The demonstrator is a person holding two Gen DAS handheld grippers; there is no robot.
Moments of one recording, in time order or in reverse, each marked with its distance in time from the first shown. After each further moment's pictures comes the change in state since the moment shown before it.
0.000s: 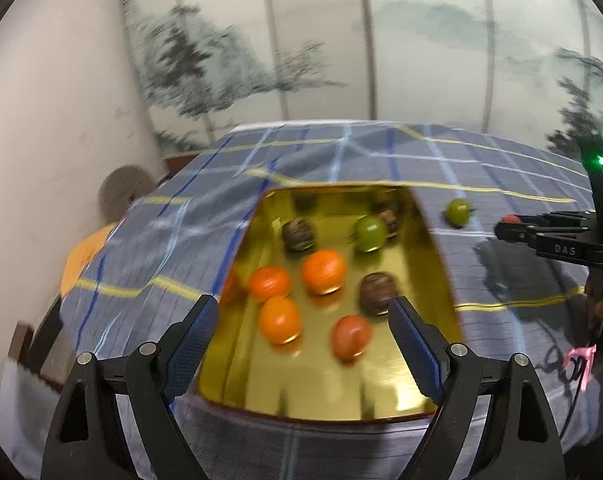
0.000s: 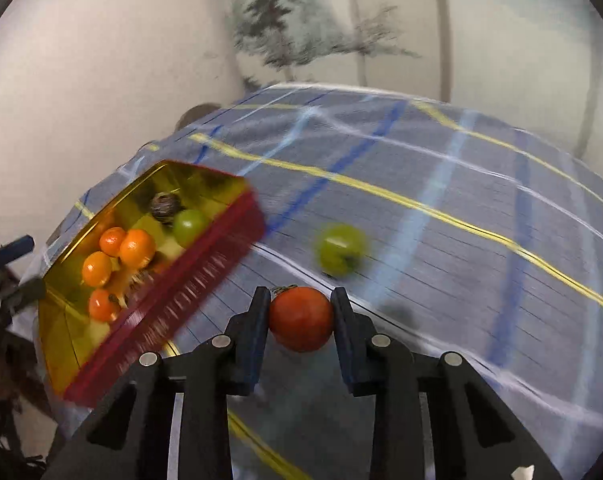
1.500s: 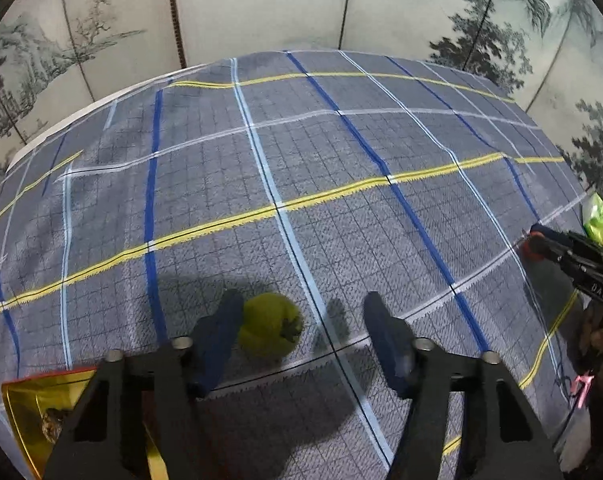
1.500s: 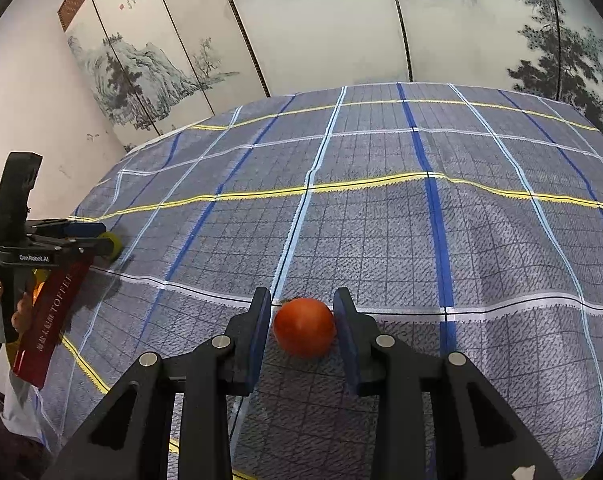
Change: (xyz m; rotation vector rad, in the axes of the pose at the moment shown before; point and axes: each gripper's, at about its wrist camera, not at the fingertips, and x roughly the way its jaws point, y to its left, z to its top) left arm 0.185 -0.170 0.121 0.280 0.322 -0.450; right arm -0.096 -0.185 -0.086 0.385 -0.075 -0.218
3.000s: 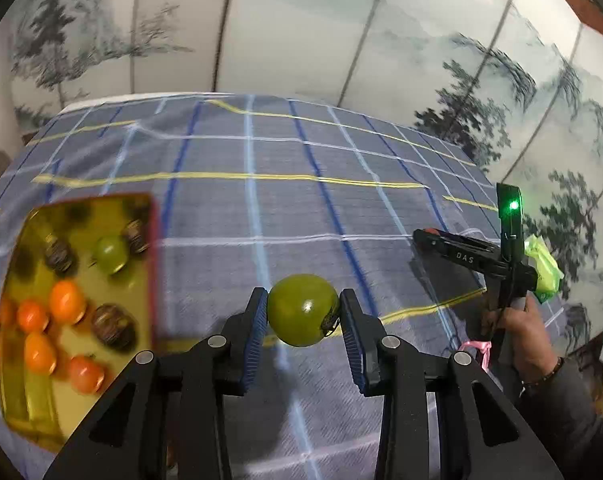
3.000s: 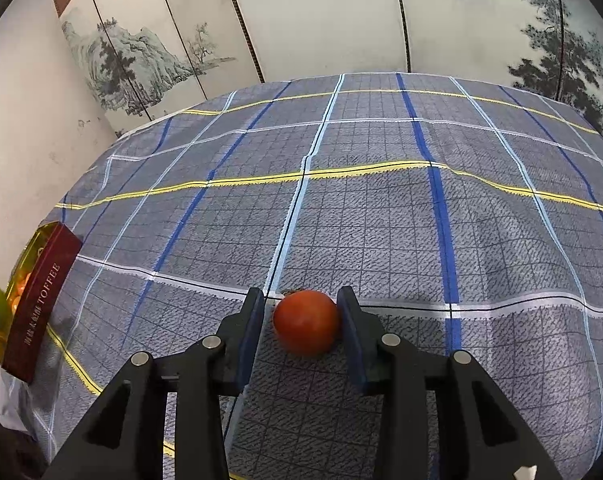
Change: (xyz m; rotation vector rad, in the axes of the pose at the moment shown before) left arm -0.135 -0.052 -0.116 -0.229 -0.210 -0.067; right arm 0.010 0.005 0.000 -0.025 0.040 -0.041
